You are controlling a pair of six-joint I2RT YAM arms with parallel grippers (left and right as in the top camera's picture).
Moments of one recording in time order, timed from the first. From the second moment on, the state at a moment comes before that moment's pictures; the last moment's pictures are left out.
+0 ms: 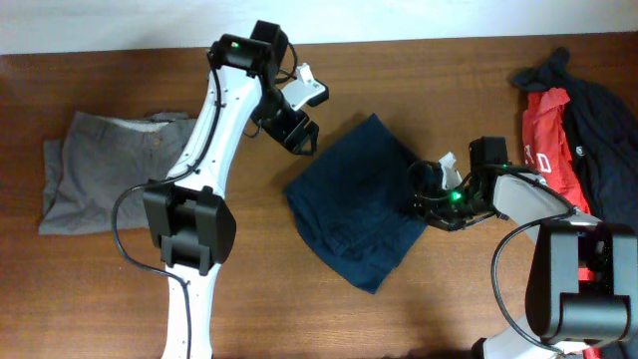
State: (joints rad) left arm -0.32 2.35 2.37 -1.50 0.36 0.50; right arm -0.08 1.77 0.95 -0.63 -0.69 0.16
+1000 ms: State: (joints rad) left arm -0.34 2.35 2.37 -1.50 0.36 0.51; right arm 0.04 1.77 0.95 -0.32 -0.59 0.35
